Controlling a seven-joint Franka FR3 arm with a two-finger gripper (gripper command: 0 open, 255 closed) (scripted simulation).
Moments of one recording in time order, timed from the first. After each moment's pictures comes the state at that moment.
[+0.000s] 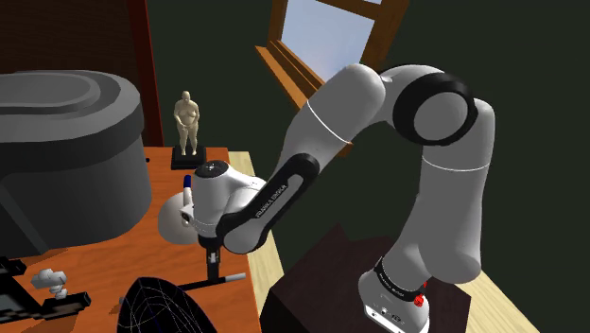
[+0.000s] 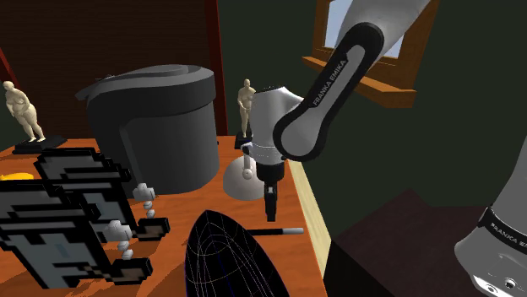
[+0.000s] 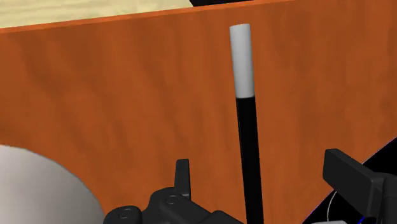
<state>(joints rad) 0.38 0.43 0.26 -2.25 -0.08 2.61 -0.27</state>
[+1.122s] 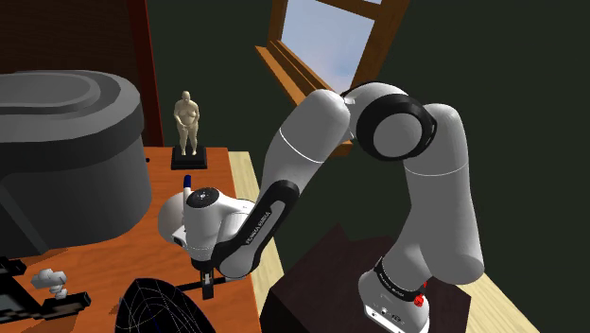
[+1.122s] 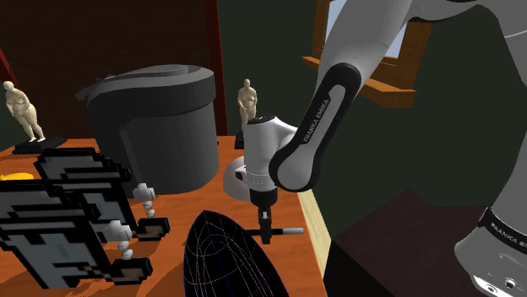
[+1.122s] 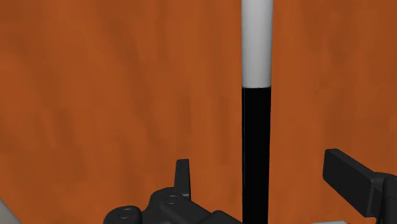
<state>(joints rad) 0.45 0.62 0.22 -2.17 -0.16 2.71 -0.26</state>
